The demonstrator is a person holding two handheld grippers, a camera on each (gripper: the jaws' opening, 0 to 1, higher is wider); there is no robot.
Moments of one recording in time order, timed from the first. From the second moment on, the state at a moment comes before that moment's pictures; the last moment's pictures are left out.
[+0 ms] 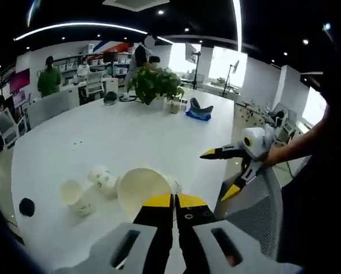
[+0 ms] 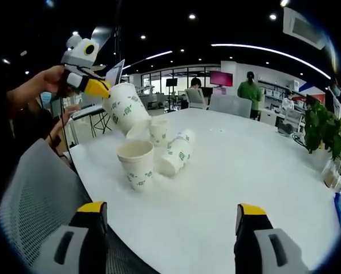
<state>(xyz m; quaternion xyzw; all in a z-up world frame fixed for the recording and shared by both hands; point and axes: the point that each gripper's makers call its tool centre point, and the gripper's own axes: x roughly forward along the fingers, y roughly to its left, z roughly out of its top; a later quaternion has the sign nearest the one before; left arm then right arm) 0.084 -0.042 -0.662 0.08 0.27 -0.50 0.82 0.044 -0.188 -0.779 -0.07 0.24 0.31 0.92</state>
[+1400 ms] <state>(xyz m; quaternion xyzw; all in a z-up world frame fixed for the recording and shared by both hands) 0.079 -0.051 -0.711 0.22 0.33 -0.51 0.77 0.042 -0.186 -0.781 -0.07 0.25 0.31 0.91</state>
